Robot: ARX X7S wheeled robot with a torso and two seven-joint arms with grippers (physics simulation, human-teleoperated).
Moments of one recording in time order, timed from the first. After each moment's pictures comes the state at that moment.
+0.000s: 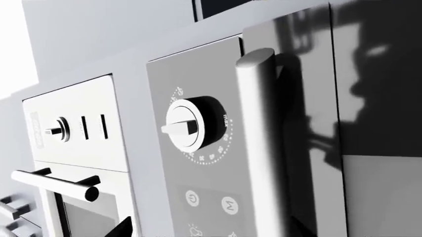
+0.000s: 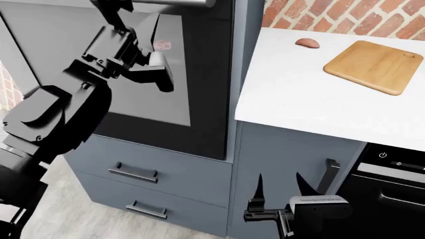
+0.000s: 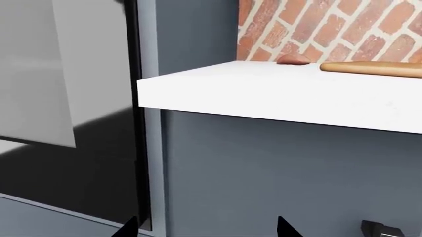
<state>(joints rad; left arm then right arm) -1.29 -0.49 0.88 -0.54 0.75 0.10 -0.26 0.00 0.24 -0.28 -0.10 0.20 -0.01 0.27</state>
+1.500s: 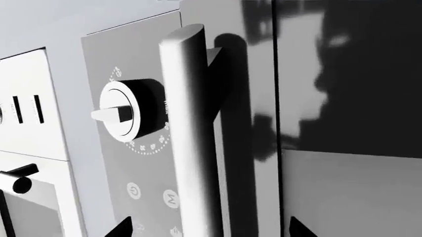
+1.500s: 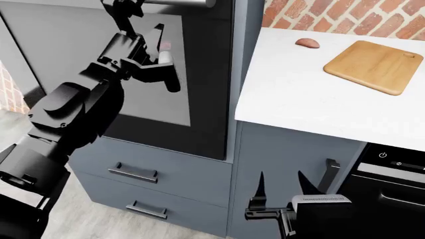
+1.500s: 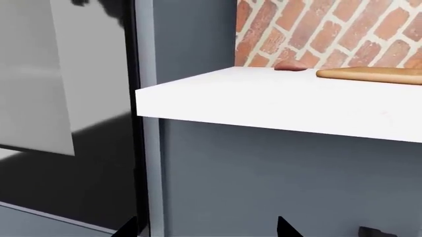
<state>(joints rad) -1.35 -0.36 0.92 -0.83 0.71 0.15 -0.28 0.01 0.27 -0.30 -0.12 0.22 -0.02 0.31</state>
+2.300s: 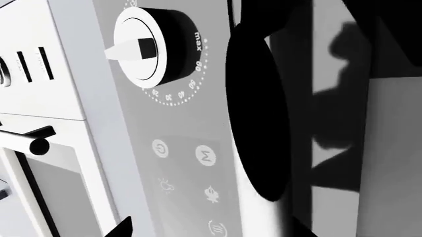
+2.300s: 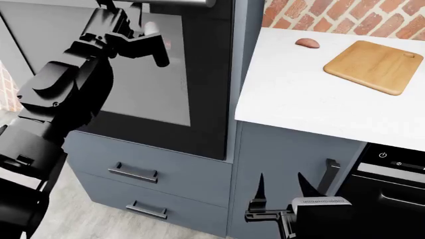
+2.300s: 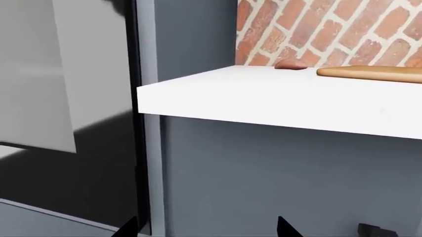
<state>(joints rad) -1.46 -0.33 0.90 -0.96 0.71 0.08 -0.28 0.00 0.28 -0.31 -0.12 0.23 -0.03 0.32</state>
